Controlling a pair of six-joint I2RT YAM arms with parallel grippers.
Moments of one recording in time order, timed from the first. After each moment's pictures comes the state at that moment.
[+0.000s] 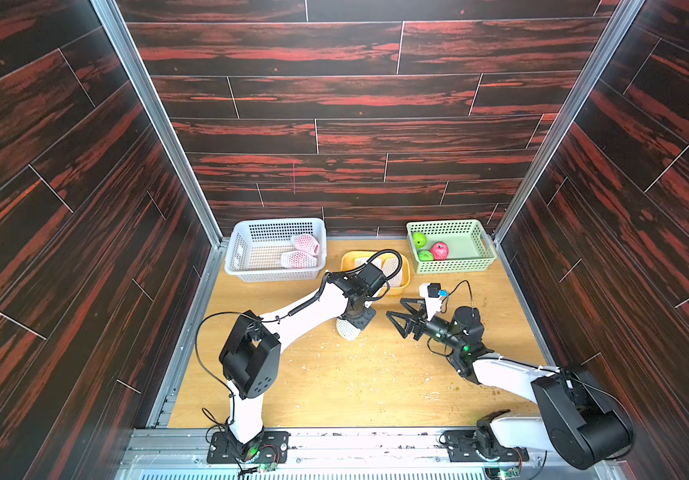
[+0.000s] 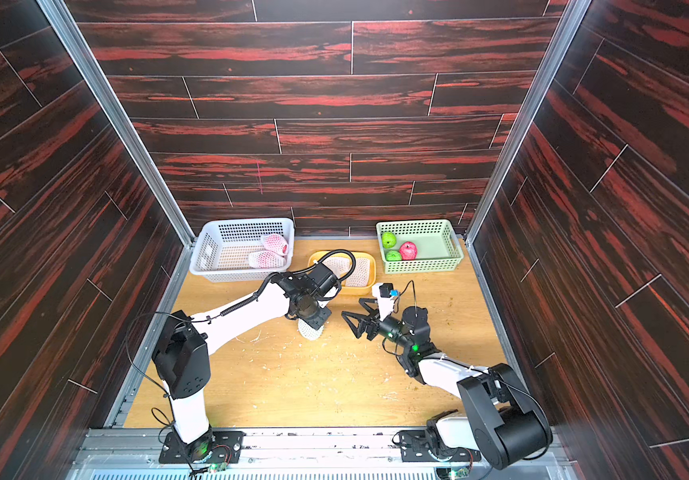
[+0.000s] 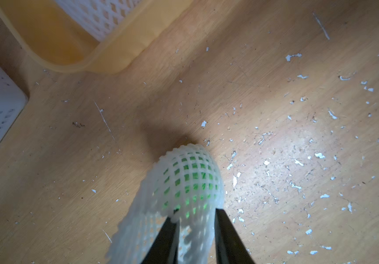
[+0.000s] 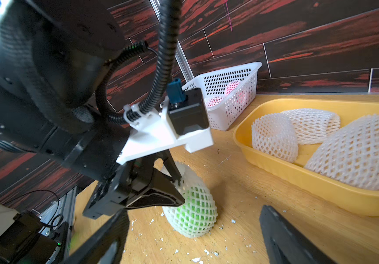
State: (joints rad) left arm -0.77 1.89 1.59 -0.94 -0.12 -0.06; right arm 0.41 1.34 0.37 0.90 -0.58 0.38
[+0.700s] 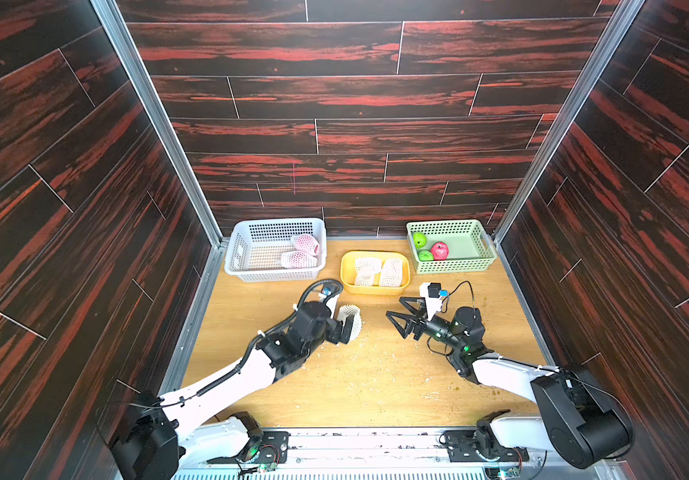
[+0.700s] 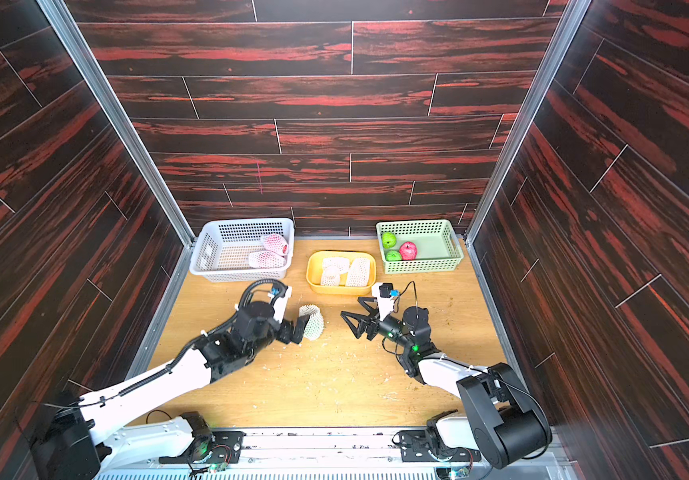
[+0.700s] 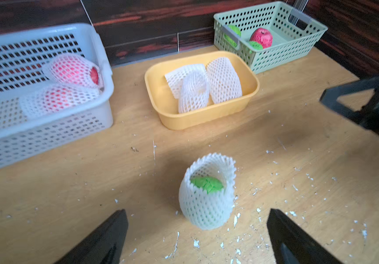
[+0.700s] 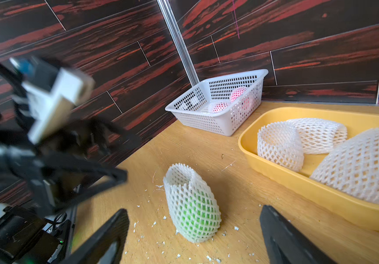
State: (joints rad) left arm -0.76 1.18 0.66 -0.04 -0.23 -0.23; right arm 0.41 1.35 0.37 0.95 -0.61 0.38
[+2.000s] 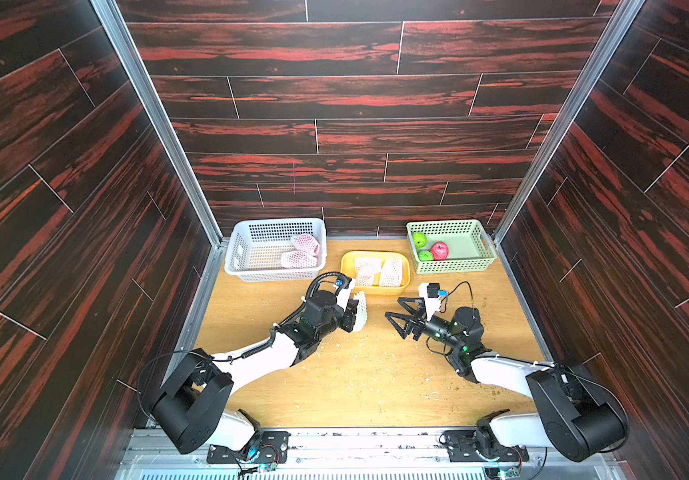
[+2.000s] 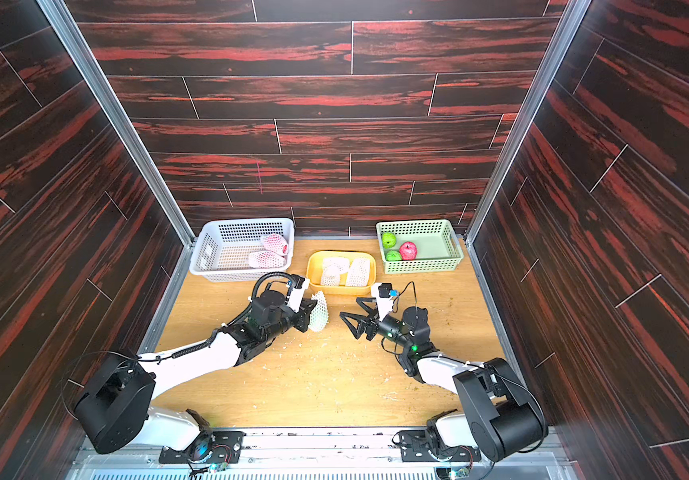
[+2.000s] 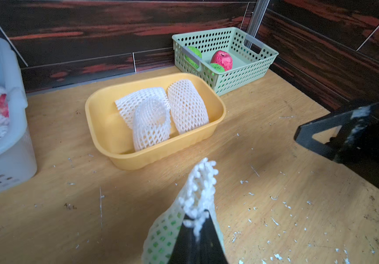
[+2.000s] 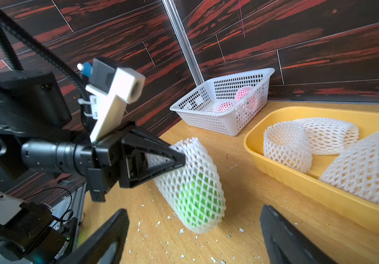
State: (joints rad) left arm -0.67 1.45 0.76 0.30 0.04 -0.17; right arm 0.41 1.38 0.37 0.99 -0.63 0.39
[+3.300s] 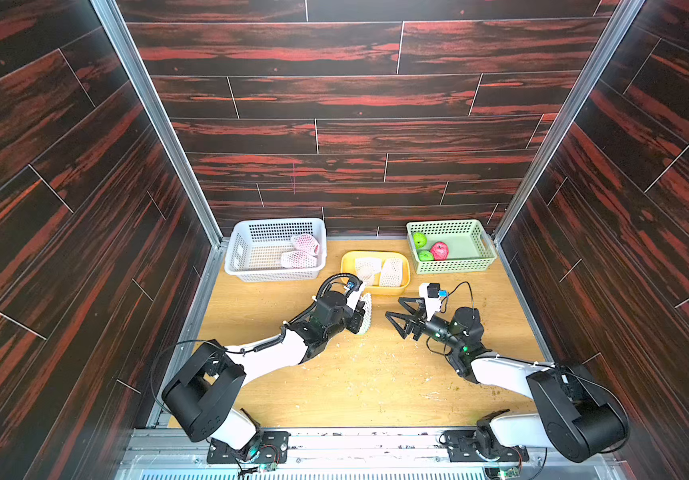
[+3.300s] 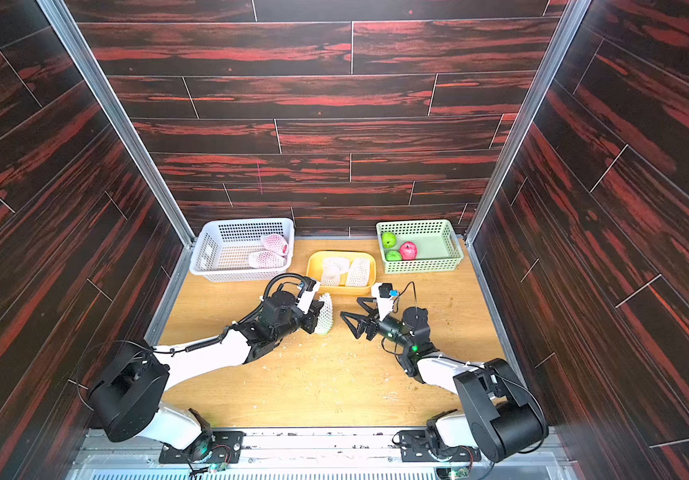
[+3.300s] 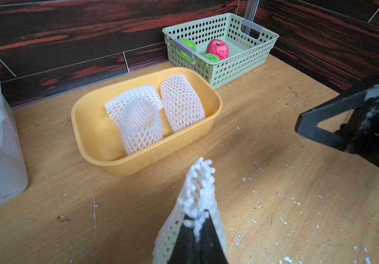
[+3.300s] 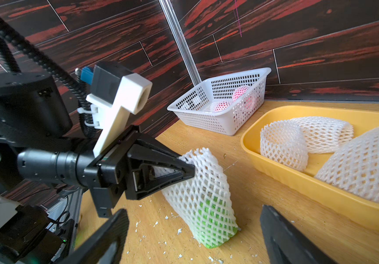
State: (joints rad) left arm -0.72 1.51 0.80 0.29 -0.01 -0.11; right arm 0.41 1.37 0.37 0.98 -0.62 0.39
